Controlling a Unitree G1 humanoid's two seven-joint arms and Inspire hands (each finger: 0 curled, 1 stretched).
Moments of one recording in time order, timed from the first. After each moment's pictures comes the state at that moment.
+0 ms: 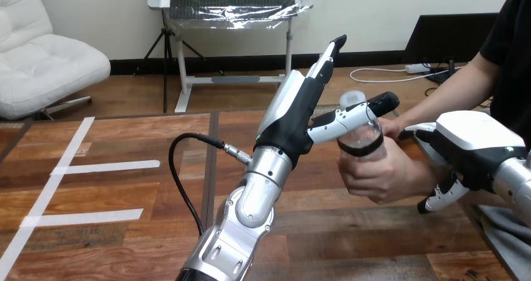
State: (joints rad) left arm -0.48 -0.09 -0.30 0.43 0.36 -0.14 0.08; right arm -0.27 -0.80 0.19 0.20 -0.70 -0.06 0.30
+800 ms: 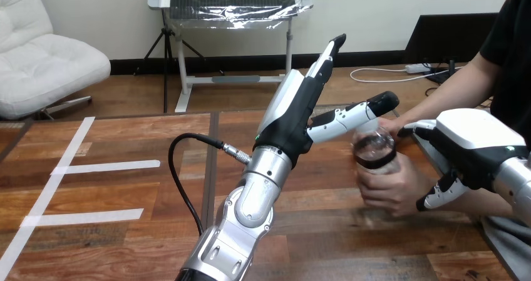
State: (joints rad) left arm -0.48 -0.09 -0.29 0.43 0.34 -0.17 0.08; right arm -0.24 -0.79 0.16 0.17 -0.68 -0.07 0.27
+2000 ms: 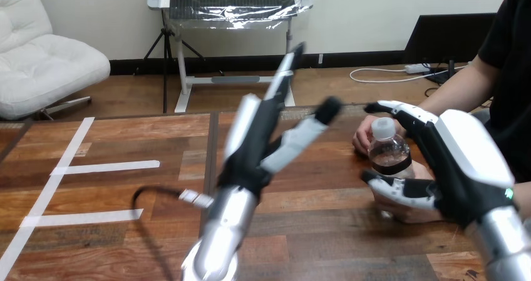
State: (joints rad) left arm -0.10 -0.04 -0.26 0.12 0.18 -0.35 0.09; right arm 0.18 -0.42 0.03 -0.37 -0.50 -0.08 -0.03
